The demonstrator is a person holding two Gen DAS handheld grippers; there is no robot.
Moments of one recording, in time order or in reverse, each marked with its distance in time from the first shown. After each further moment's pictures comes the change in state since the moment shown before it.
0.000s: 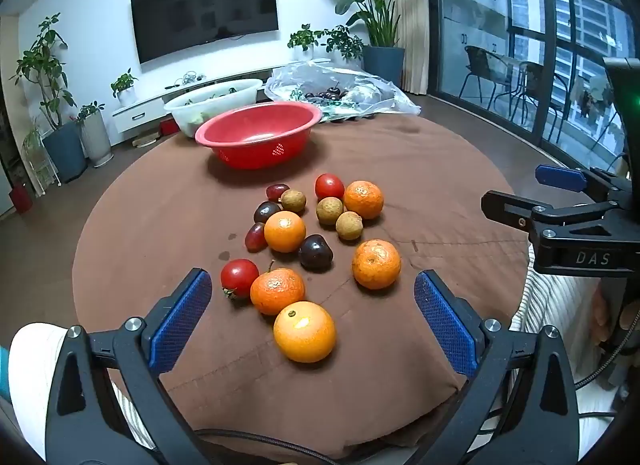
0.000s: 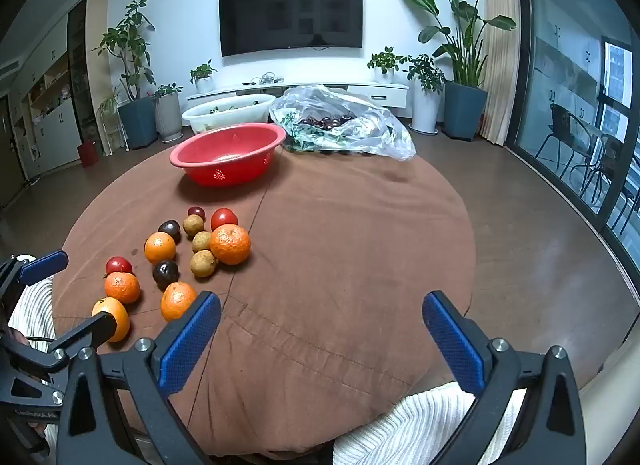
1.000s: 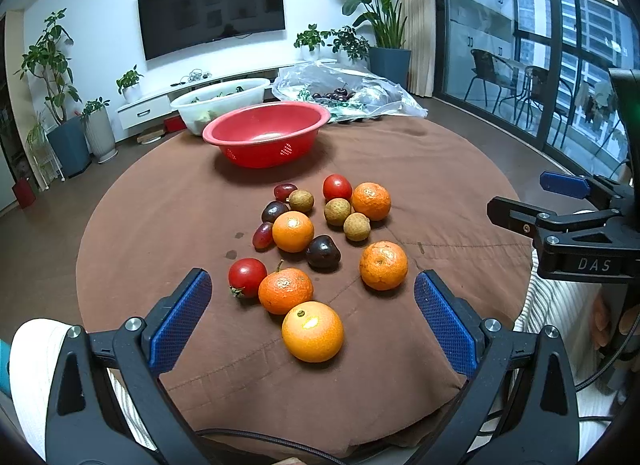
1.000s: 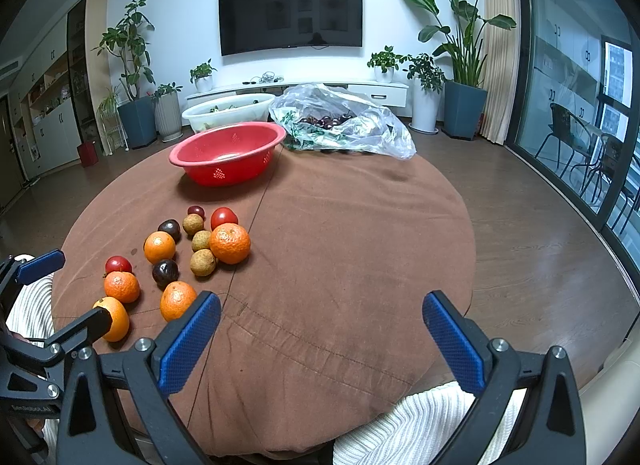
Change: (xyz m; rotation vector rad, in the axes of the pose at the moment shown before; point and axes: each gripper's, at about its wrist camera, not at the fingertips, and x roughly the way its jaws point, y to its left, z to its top) left arm -0.004 0.005 -0.002 0.006 -0.019 0.024; right arm 0.000 0.000 0.000 -0.004 -0.001 -0.002
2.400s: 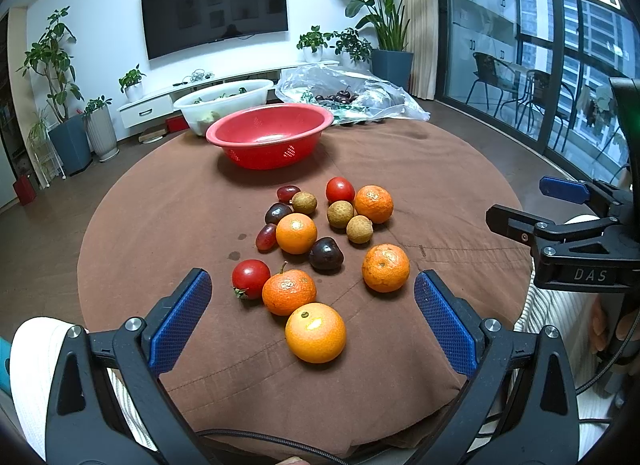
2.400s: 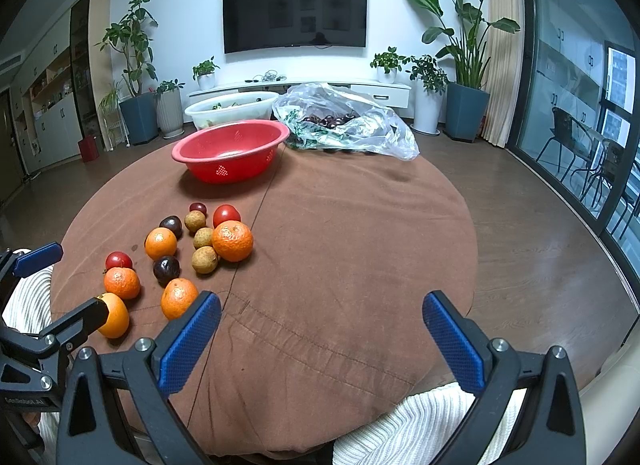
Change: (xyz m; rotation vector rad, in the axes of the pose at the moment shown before) left arm -0.001 0.002 0.001 -0.005 -0.003 -0.002; right arm 0.000 0.002 0.000 -0.003 0.003 -0.002
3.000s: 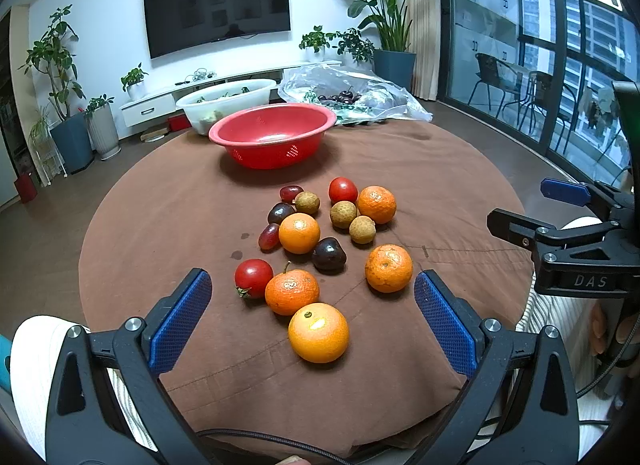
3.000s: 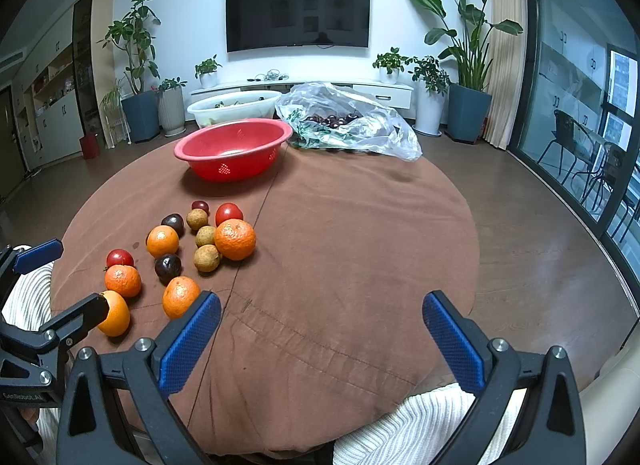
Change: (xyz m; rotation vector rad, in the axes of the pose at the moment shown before) left arm 0.000 0.002 0.001 -0.002 0.000 0.000; right arm 0.000 0.002 0.000 -0.004 0.002 -0.003
